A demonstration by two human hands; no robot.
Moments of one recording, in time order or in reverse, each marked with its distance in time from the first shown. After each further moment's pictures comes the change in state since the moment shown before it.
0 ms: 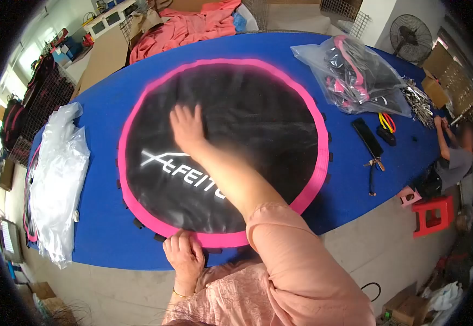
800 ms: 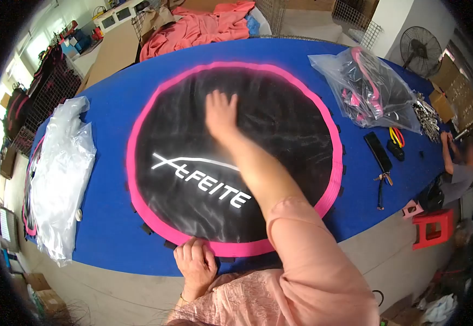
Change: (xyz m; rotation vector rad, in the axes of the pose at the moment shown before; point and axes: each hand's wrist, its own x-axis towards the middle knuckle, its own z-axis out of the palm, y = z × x) left_hand 0.001 0.001 -0.002 -0.016 0.002 0.012; right_hand 0.031 0.065 0.013 -0.177 0.076 0.108
